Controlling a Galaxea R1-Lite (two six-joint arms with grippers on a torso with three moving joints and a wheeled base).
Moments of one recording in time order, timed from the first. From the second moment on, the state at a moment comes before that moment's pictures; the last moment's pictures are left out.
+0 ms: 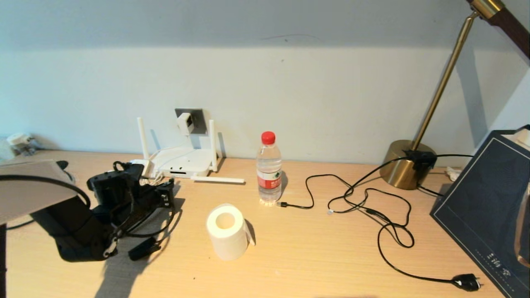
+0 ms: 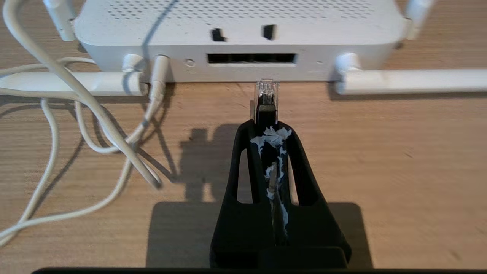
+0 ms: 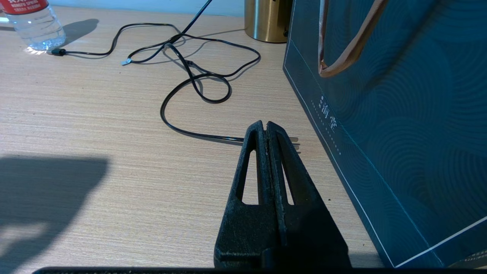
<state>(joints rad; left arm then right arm) 0.02 2.19 -0.73 -1.25 -0.15 0.12 -0.01 0.00 0.00 0.00 0.00 0.00</state>
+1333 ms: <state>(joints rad) -0.23 1.58 -0.77 0.16 -0.16 -0.07 -0.01 0.00 0.00 0.00 0.00 0.00</state>
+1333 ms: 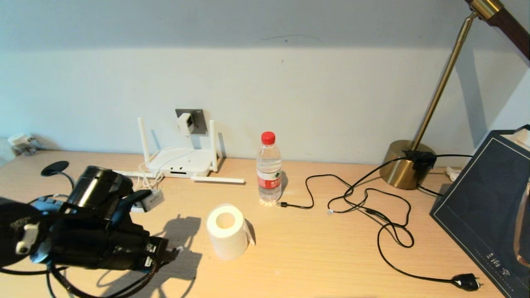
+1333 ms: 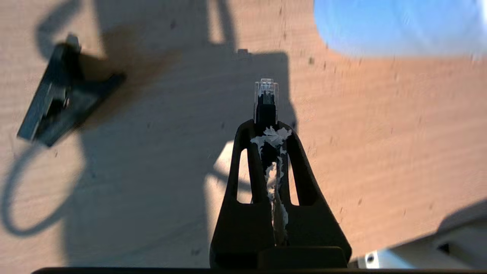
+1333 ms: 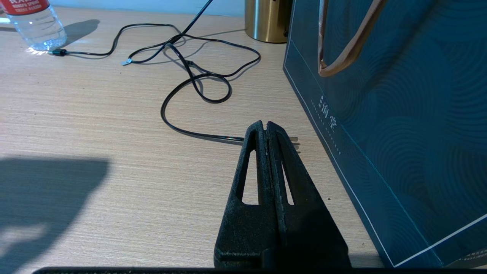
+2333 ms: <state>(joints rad) -0.26 1.71 -0.39 -0.51 -0.09 -0.09 -0.01 0.00 0.00 0.00 0.00 0.00</state>
